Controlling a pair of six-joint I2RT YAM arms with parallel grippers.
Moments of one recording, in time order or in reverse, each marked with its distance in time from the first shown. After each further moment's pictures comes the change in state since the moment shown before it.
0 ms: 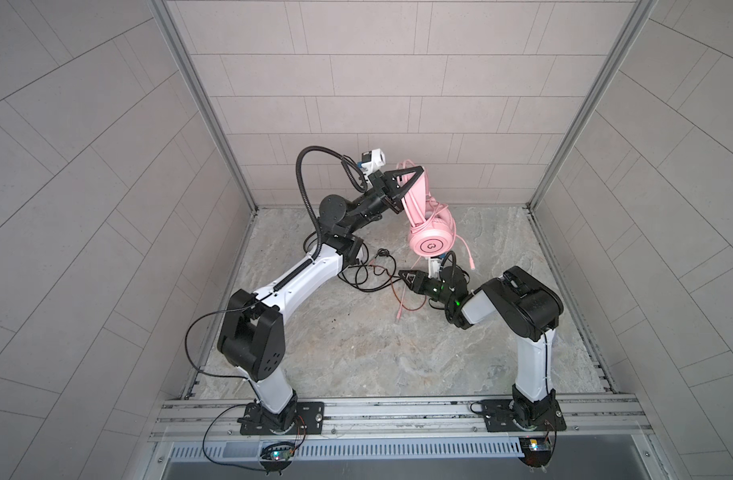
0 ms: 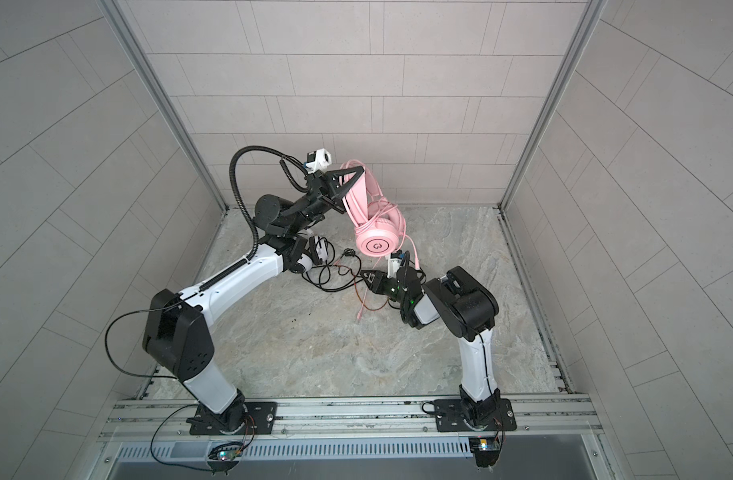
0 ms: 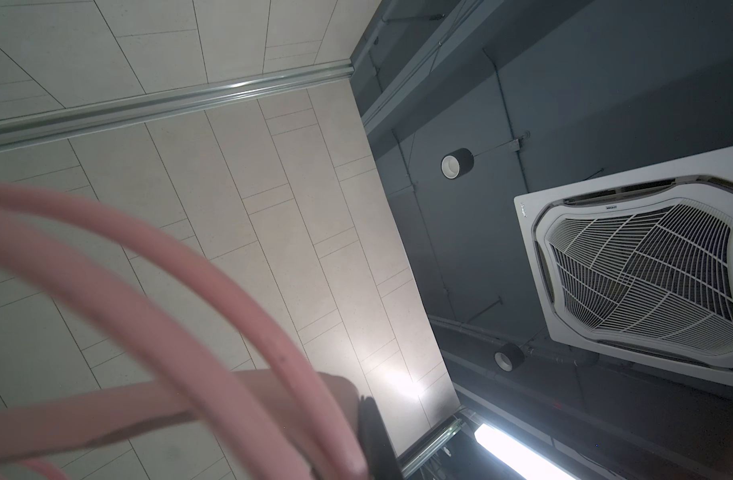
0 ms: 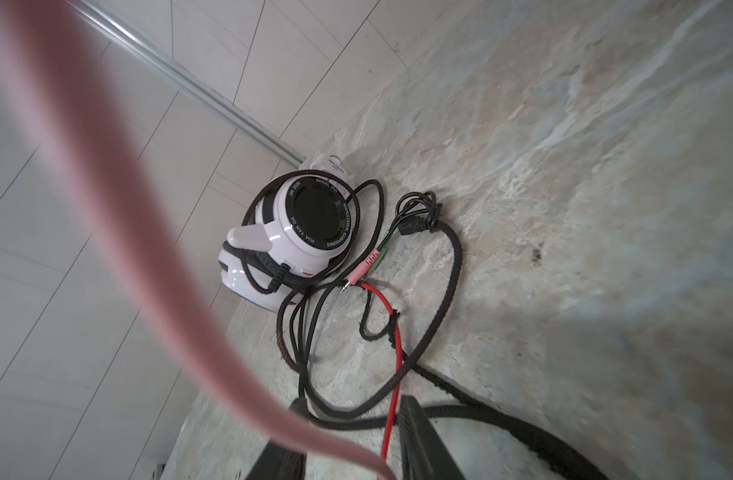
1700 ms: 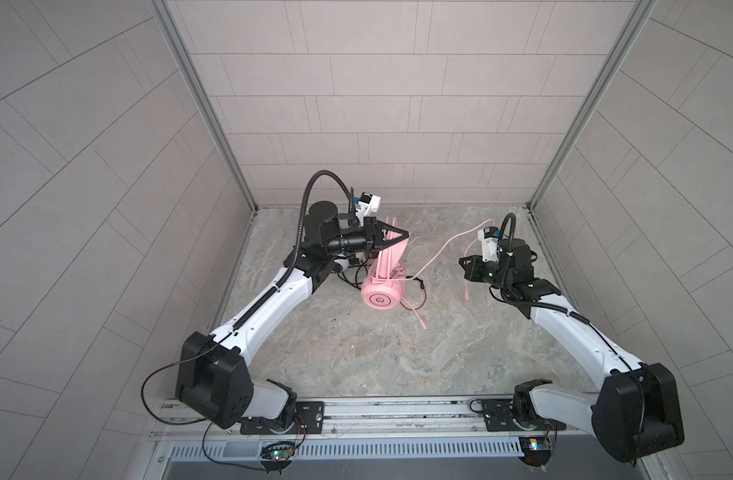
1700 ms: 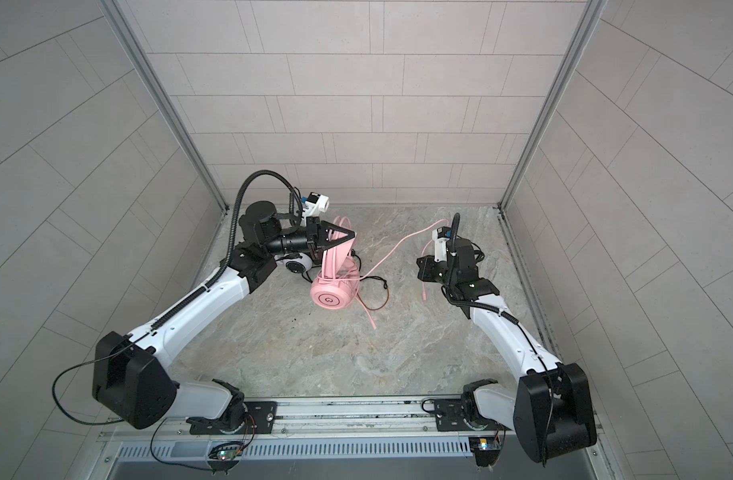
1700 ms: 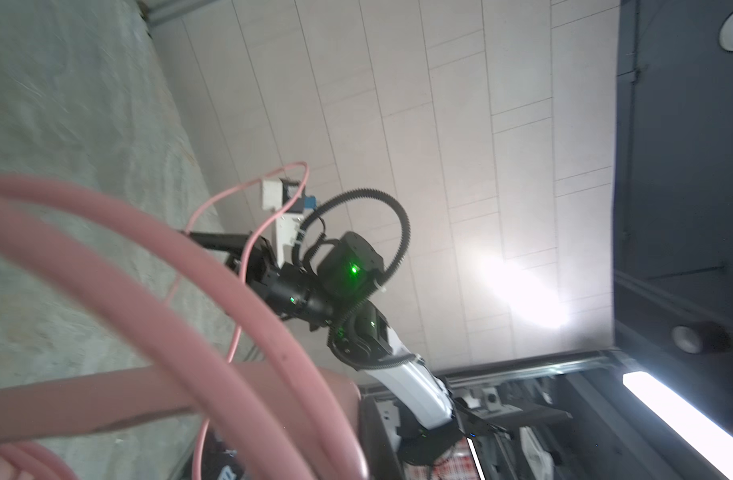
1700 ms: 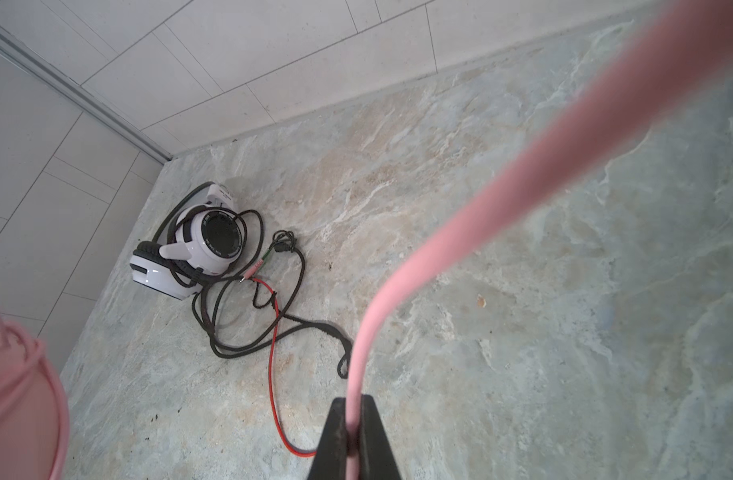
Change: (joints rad) left arm 0.087 -0.277 -0.280 -0.624 0.452 0.385; right arm -0.326 -0.802 0.144 -1.289 0.035 -0.485
